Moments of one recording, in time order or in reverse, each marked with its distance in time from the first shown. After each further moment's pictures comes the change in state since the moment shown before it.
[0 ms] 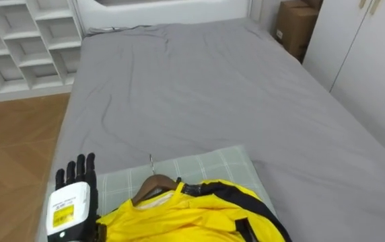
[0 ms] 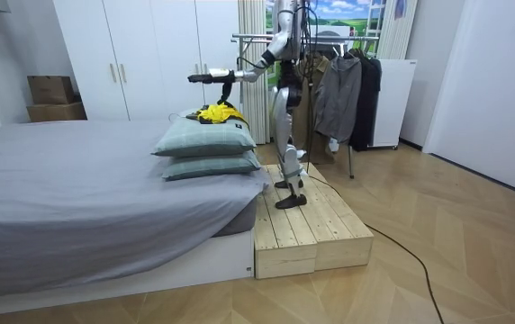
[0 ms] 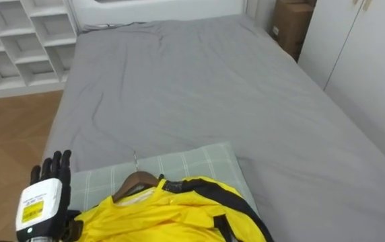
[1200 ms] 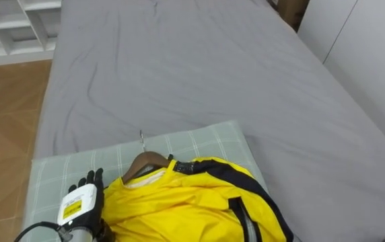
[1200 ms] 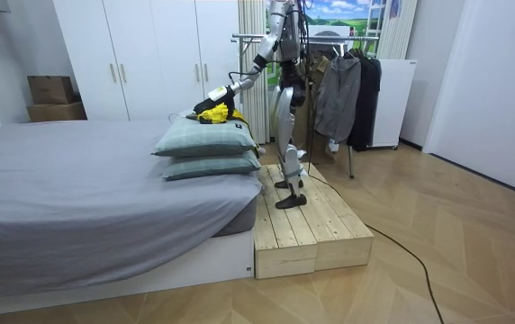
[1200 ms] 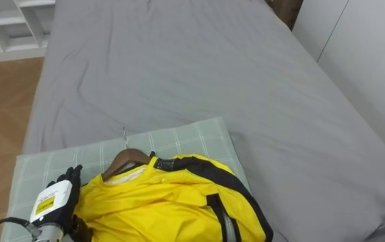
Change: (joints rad) left arm -0.216 0.015 -0.034 0.296 -0.192 -0.017 -0.238; right arm -0.069 0.000 0.048 0.014 0.089 -0.054 -0.030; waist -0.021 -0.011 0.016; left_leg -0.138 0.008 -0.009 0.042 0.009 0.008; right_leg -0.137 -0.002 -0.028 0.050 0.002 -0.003
